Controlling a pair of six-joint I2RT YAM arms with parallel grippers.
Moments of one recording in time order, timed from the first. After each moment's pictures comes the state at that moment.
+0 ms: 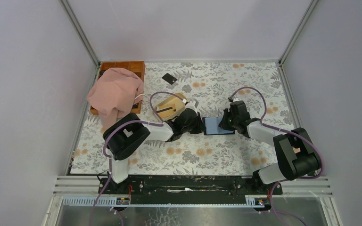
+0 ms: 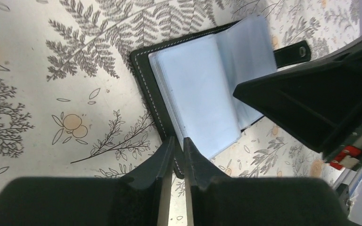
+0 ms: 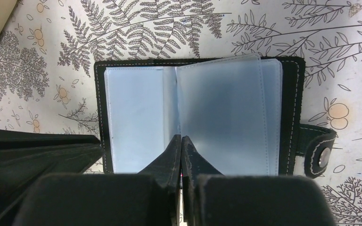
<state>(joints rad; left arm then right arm) -0.86 1.88 0.90 0.39 -0.02 -0.80 0.35 1.46 0.60 0.01 -0.09 0.47</state>
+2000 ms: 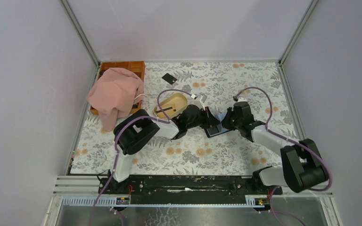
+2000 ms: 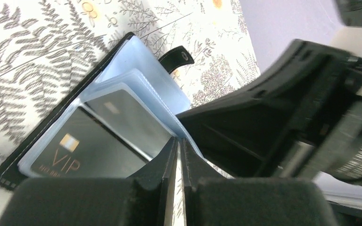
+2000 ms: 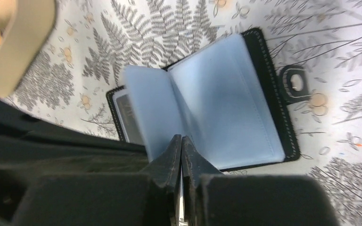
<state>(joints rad) -0.84 2.02 0.99 0.71 0.18 -0.89 0.35 1.36 0.56 0.03 -0.08 0.52</state>
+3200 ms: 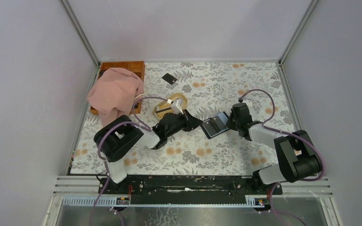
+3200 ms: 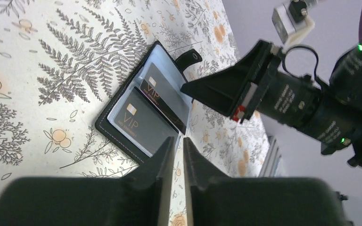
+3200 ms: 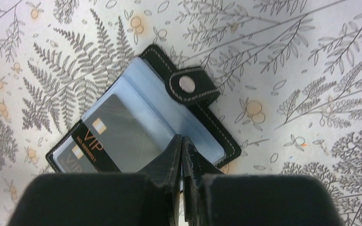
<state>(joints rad) -0.77 1.78 0.60 0.98 0.09 -0.91 0.33 1.46 0.56 0.08 0.16 0.60</state>
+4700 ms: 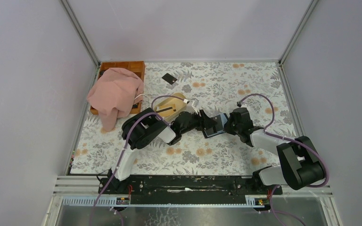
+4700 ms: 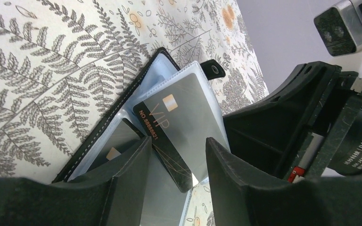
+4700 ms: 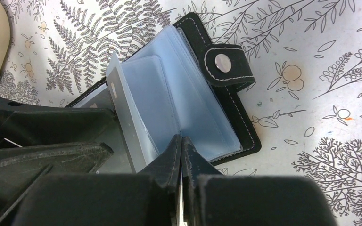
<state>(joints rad) -0.81 2.16 0.89 1.07 0.16 -0.89 0.36 1.36 0.45 0.12 0.04 0.64</state>
